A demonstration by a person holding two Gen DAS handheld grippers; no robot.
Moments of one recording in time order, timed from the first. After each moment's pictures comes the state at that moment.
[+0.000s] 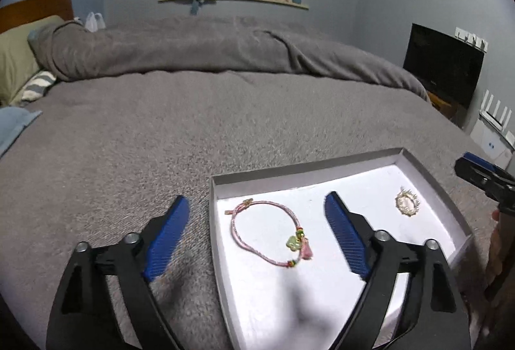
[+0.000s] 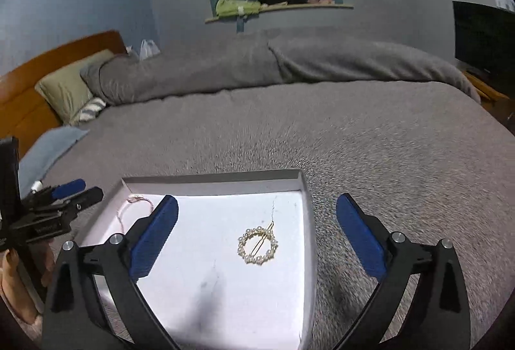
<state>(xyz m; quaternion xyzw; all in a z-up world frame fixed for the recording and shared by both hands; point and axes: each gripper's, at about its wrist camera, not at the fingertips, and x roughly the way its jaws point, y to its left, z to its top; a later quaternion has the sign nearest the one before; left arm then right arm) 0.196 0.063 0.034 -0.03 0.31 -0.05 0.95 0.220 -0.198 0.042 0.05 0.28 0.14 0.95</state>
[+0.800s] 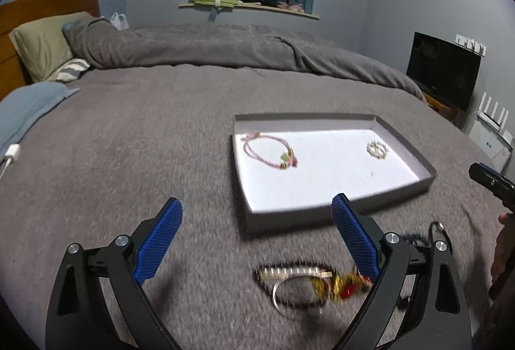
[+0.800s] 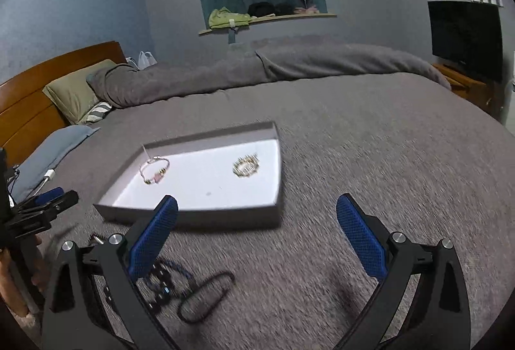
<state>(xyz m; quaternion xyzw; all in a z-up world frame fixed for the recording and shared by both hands) 0.062 0.065 0.021 -0.04 0.30 -0.03 0.95 0.090 -0.242 0.021 0.06 0.27 0.12 0.95</state>
